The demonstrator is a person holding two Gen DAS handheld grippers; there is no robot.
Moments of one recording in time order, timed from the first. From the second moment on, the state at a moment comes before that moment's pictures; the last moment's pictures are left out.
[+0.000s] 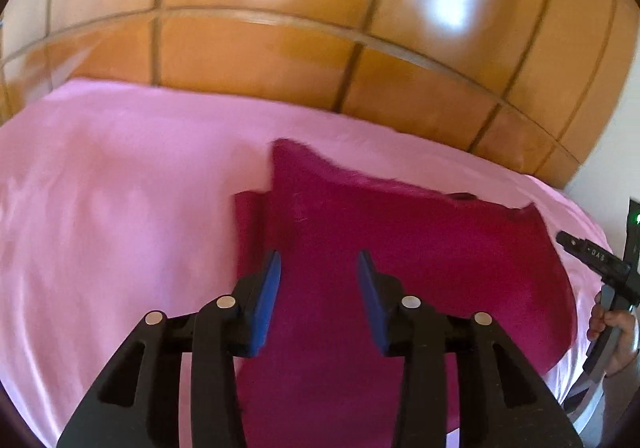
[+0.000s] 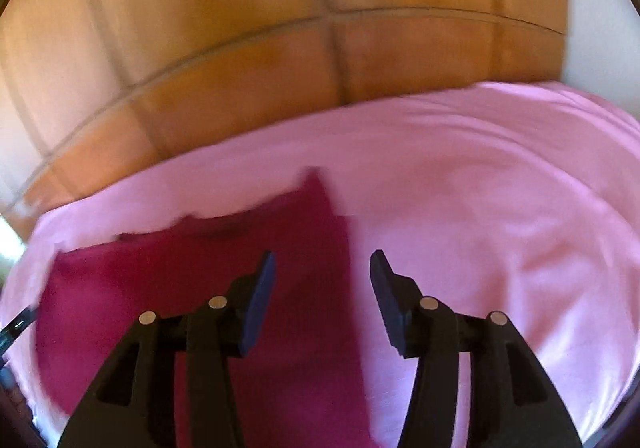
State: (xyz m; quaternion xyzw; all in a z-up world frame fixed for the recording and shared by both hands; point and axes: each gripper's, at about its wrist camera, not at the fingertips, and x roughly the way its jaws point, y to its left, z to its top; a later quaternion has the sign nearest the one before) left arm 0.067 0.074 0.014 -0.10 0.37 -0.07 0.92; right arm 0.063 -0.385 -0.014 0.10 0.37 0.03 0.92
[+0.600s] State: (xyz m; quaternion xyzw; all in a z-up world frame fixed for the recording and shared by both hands) left arm 0.113 0.044 -0.020 -0.07 0.40 -0.05 0.91; right arm 0.139 -0.243 -0.054 0.01 0.45 0.14 0.88
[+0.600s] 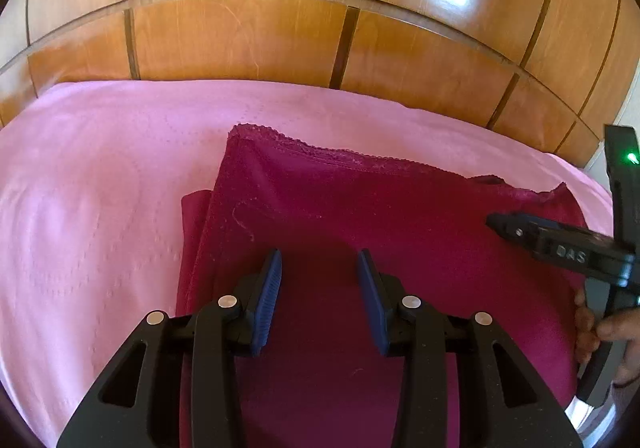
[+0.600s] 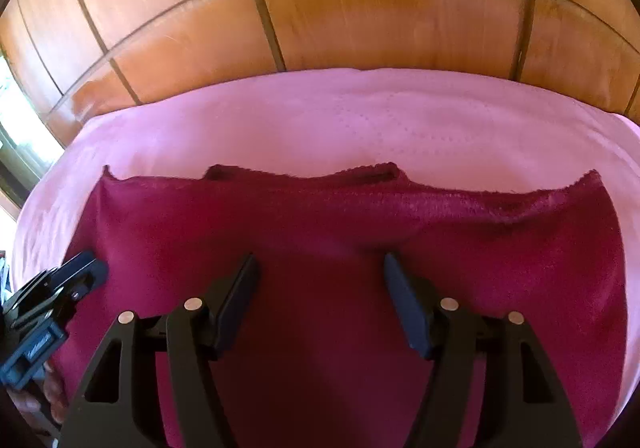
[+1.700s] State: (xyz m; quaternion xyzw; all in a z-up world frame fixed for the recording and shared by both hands) left arm 0.066 0.053 -0.010 -0.06 0.38 -0.02 0.92; right arm 0.077 -0.291 -0.033 0.03 0.42 0.11 0.90
